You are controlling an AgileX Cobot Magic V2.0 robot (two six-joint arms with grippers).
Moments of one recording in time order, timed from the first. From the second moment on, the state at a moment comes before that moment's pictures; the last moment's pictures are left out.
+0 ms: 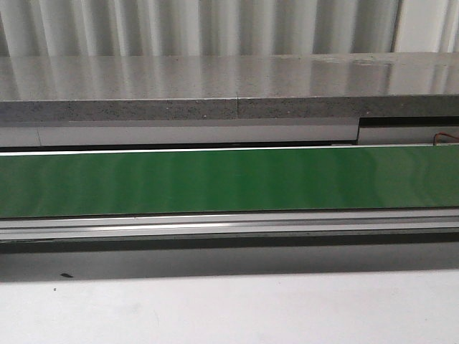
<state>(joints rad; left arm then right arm) -0.03 0.00 0.00 0.08 0.10 -0.07 -0.10 1.12 -0.90 0.03 0.99 0.03</state>
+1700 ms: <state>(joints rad) -0.03 0.00 0.00 0.08 0.10 -0.07 -0.49 1.89 -1.16 0.03 0.79 -0.24</state>
